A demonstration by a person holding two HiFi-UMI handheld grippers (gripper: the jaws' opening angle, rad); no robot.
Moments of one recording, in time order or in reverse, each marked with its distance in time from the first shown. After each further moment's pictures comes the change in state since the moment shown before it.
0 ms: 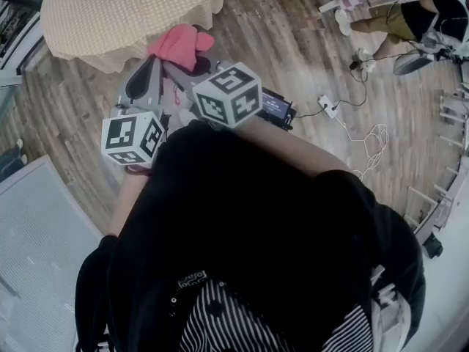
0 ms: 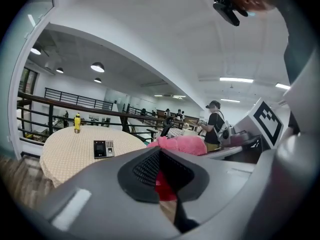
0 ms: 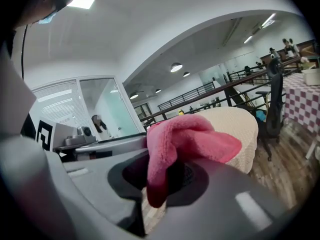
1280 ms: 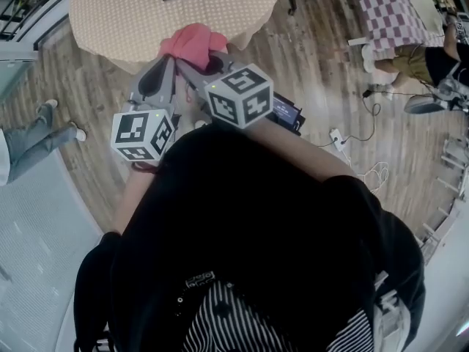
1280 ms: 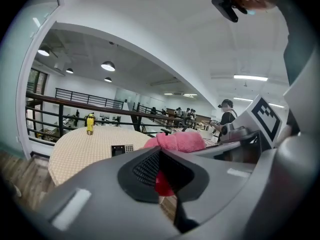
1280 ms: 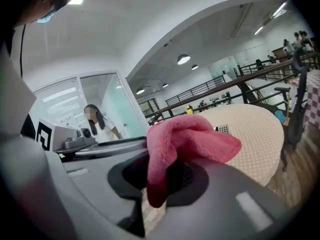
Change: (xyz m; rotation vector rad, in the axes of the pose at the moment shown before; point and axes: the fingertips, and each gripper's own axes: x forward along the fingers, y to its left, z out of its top) left arm 0.072 0.146 0.021 -0.029 0.018 0.108; right arm 0.154 -0.038 0.059 -0.032 0.063 0.095
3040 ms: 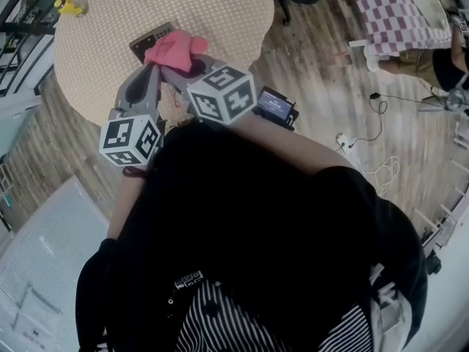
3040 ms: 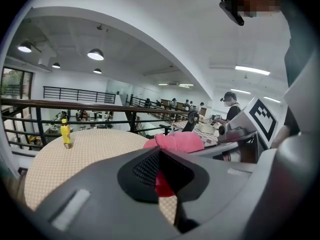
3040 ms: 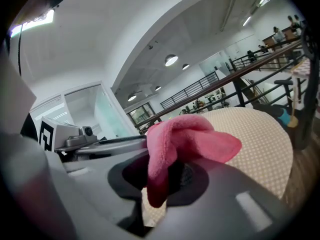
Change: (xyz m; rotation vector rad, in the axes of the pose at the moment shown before) left arm 0.253 0.093 0.099 0.044 0.117 -0.052; right arm 0.119 -0.200 0.161 0.110 -0.010 0.015
